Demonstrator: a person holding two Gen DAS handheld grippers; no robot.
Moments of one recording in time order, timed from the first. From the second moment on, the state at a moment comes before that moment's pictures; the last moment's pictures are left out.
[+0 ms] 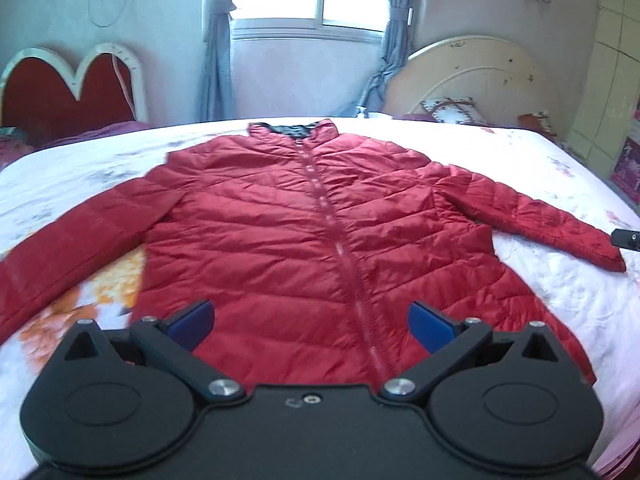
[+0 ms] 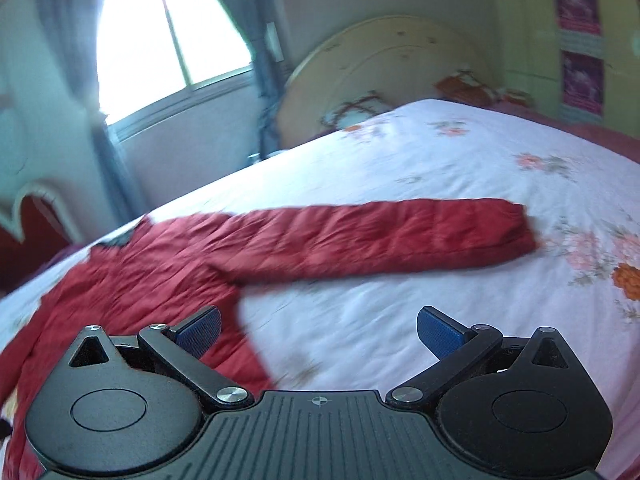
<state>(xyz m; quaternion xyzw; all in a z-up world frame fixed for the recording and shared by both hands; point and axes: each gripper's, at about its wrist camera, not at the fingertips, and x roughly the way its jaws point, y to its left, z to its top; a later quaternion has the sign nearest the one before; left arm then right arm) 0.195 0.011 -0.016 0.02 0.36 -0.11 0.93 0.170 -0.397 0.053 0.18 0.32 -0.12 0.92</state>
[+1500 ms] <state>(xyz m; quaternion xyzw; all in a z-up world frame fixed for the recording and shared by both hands) 0.361 -0.018 -0.044 0.00 0.40 0.01 0.92 0.348 -0.467 -0.001 0.23 0.28 -0.06 0.93</state>
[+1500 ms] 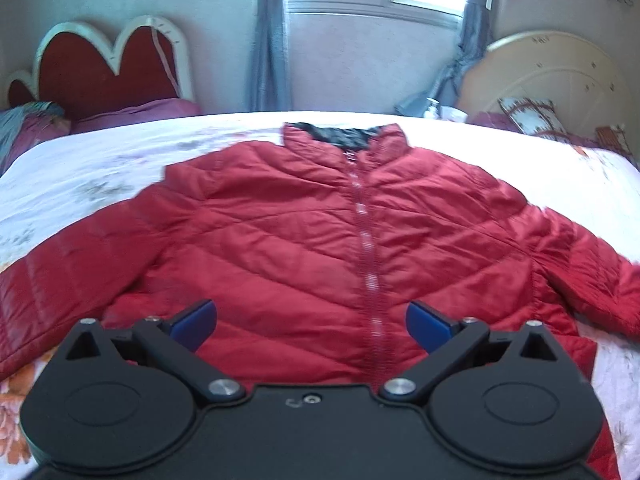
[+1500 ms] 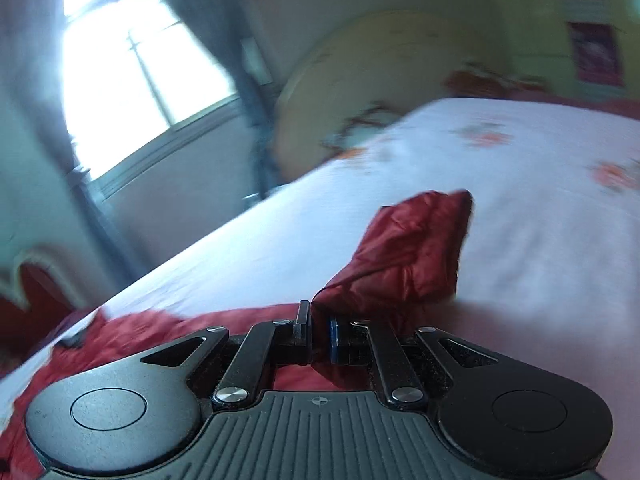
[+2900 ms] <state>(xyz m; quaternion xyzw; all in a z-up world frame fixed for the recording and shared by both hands) 0.446 0.076 -0.096 -0.10 0.43 -0.11 0.89 0.381 -0.286 -0.004 0.17 0.33 0.03 0.93</state>
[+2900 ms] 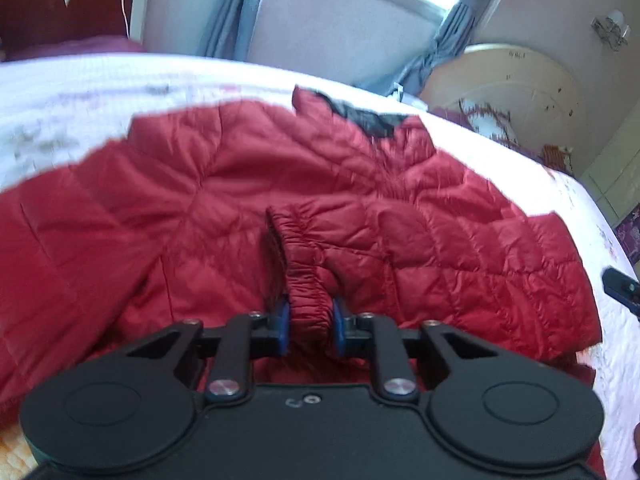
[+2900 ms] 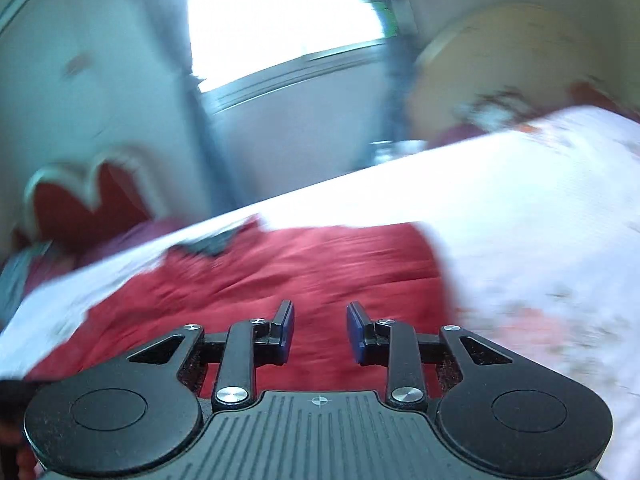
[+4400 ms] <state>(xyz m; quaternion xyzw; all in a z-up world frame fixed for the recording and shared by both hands) 0.383 0.085 -0.085 -0.05 0.35 -0.01 0.94 0.383 -0.298 -0.036 0.09 0.39 0.06 0.91</state>
